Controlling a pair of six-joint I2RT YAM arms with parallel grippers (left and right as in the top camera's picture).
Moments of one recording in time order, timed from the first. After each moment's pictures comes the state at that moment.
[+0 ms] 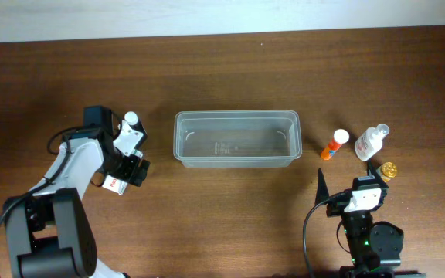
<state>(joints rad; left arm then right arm) 0.09 1.76 1.04 -0.73 0.06 0.50 -0.04 0.02 0.01 -0.07 -0.09 -0.11</state>
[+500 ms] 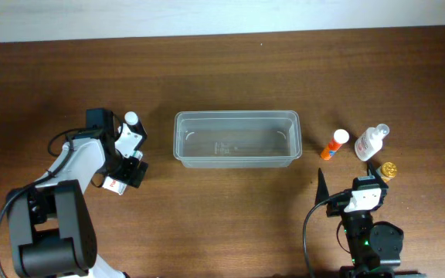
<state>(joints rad) 0.09 1.81 1.03 -0.69 0.00 0.51 -0.04 0.02 0.01 -0.07 -0.09 -0.10</state>
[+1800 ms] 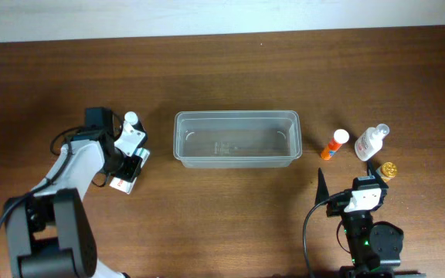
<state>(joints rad) 0.09 1.75 1.03 -0.70 0.11 0.51 -0.04 0.02 0.01 -0.07 -0.09 -0.10</state>
